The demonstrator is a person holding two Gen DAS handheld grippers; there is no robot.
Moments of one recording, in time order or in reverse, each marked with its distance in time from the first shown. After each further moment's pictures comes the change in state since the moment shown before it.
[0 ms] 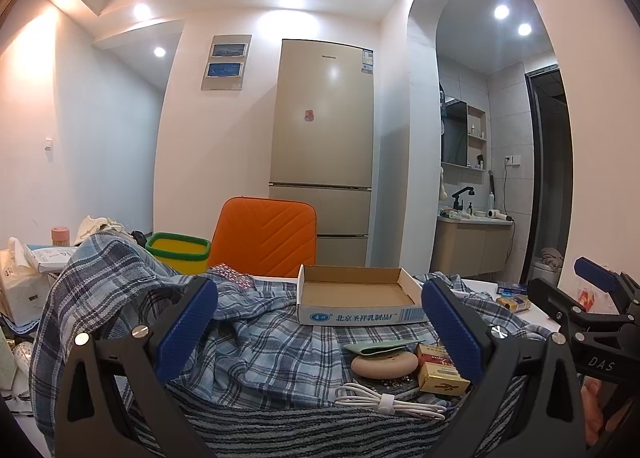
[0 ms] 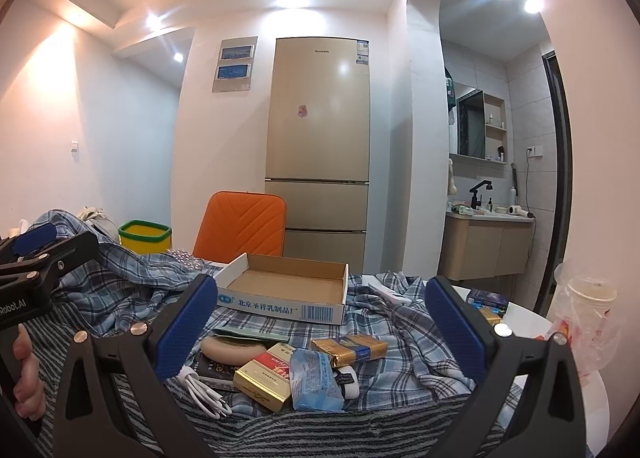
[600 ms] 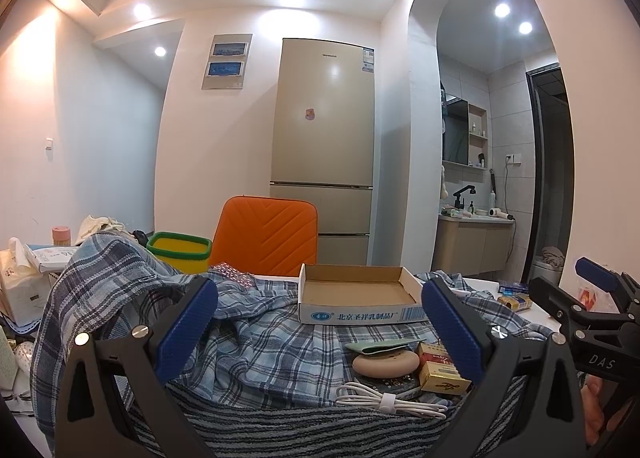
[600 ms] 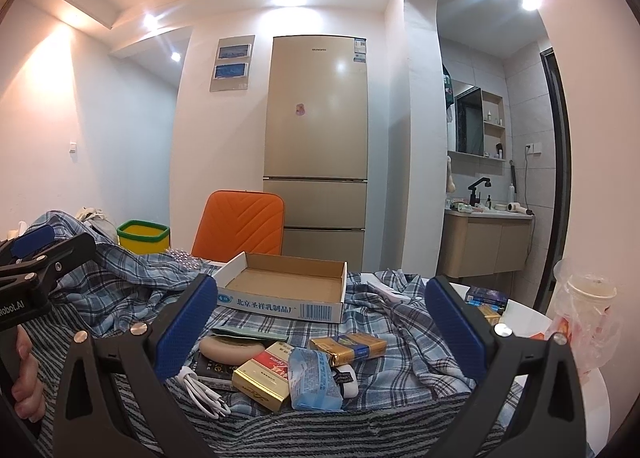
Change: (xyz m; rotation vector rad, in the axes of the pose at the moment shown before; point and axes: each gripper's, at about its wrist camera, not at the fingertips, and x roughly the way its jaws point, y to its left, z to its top) left arm 0.001 0.000 0.000 -0.001 -0.001 -0.001; right arm 0.000 -0.003 0.000 0.008 0.007 -0.004
